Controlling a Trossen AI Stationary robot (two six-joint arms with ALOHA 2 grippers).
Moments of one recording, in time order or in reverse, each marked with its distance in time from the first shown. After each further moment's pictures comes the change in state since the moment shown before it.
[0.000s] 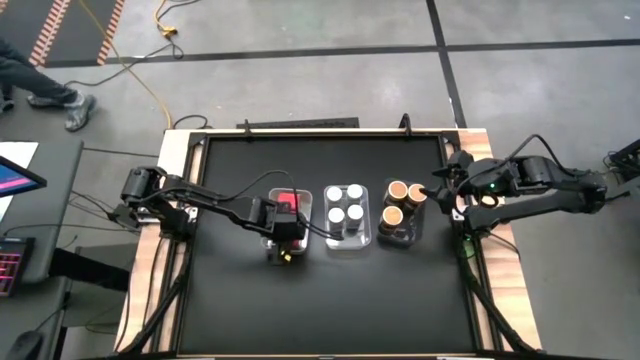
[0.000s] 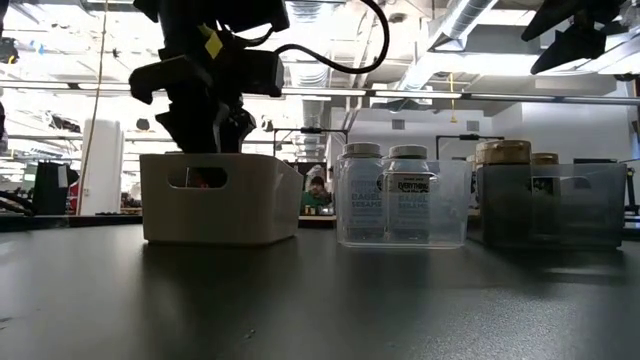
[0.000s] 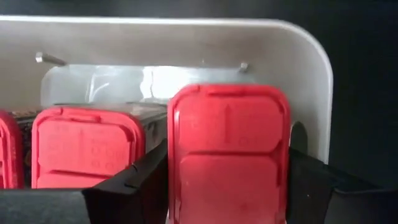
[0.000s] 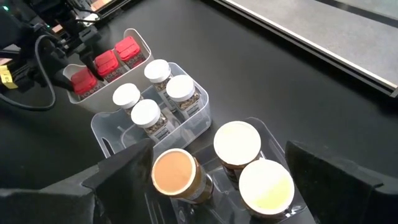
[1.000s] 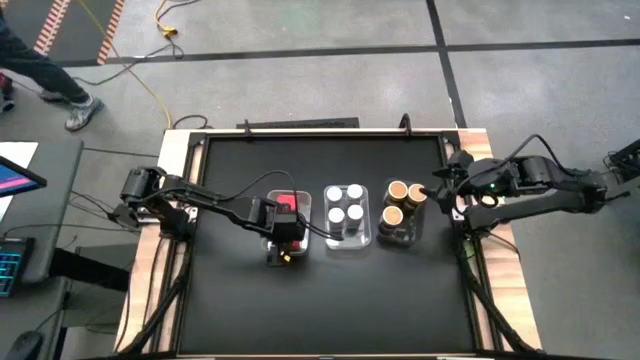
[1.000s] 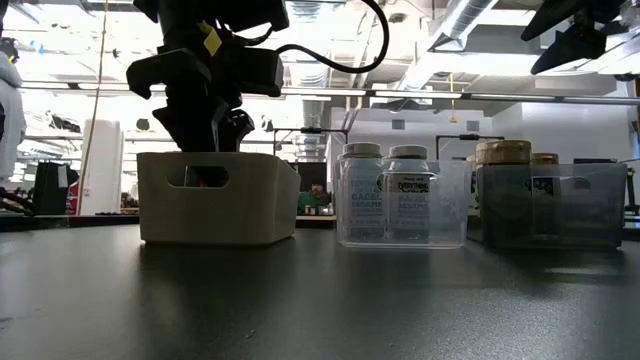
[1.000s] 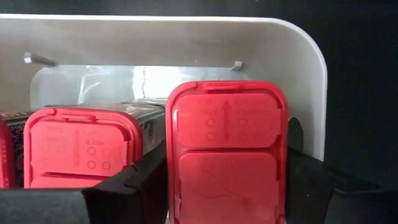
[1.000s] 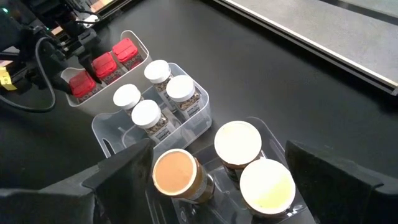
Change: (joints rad) left arm 0.000 -0.002 0.000 -0.001 0.035 -0.022; right arm 0.000 0.000 0.000 0.000 0.000 0.011
